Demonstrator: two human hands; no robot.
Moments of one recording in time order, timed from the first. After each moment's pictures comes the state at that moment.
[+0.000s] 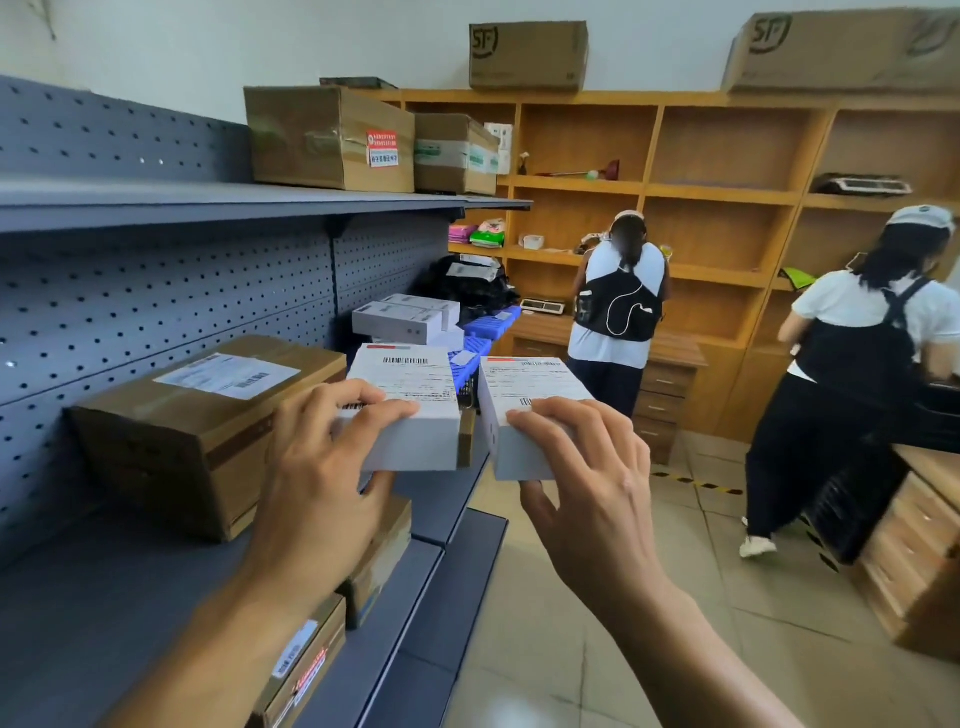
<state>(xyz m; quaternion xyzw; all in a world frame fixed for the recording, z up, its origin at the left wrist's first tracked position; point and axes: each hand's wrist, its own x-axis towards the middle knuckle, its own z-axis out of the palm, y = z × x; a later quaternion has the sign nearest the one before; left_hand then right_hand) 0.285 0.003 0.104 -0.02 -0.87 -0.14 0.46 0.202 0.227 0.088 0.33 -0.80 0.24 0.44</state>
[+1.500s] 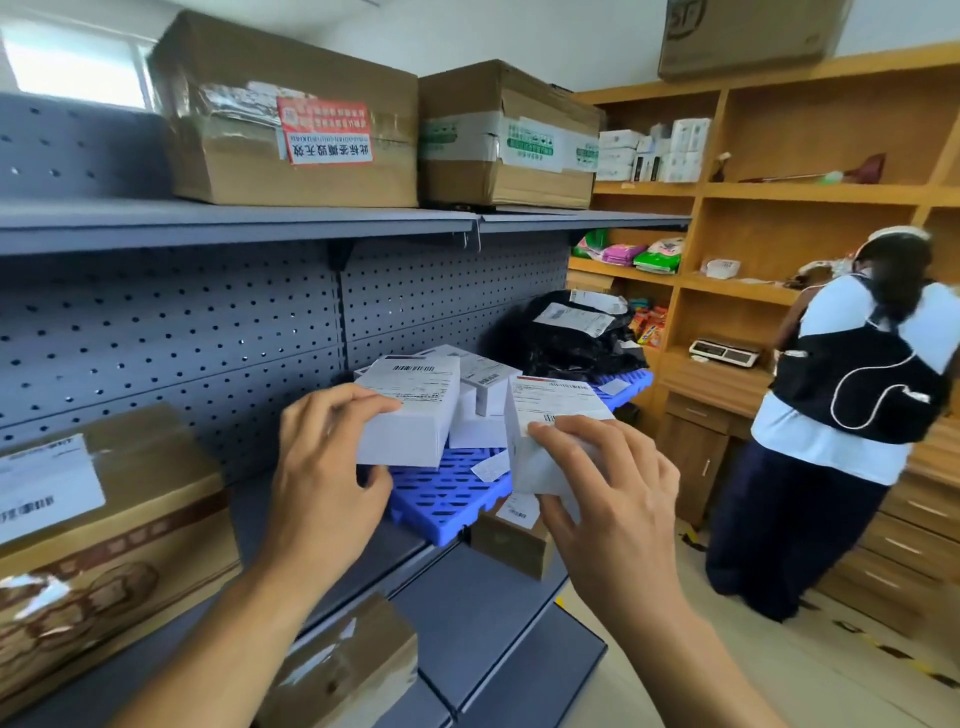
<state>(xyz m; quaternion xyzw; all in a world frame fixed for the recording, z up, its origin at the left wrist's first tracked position) -0.080 -0.023 0.098 0.23 -0.84 -0.10 0.48 -0.241 0.167 0.078 0.45 -0.73 0.33 0.40</state>
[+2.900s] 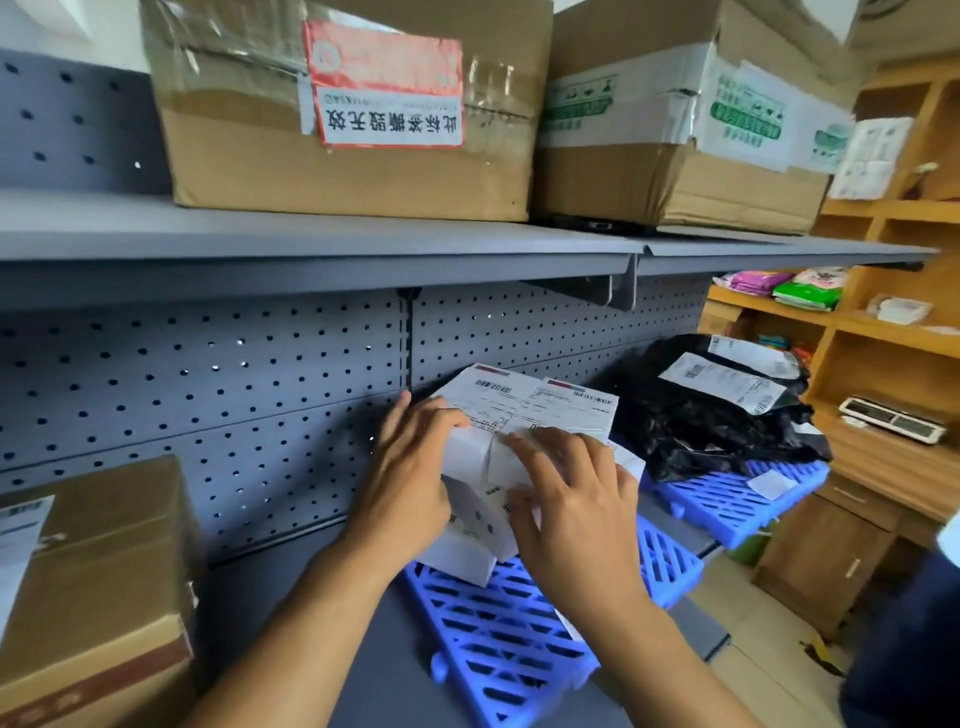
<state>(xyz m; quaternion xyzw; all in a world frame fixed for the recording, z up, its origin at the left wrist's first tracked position) -0.209 -0.187 0.078 0.27 -0.86 -0.09 0.42 -0.347 -0.060 0.063 0.52 -0.75 0.27 0.30</state>
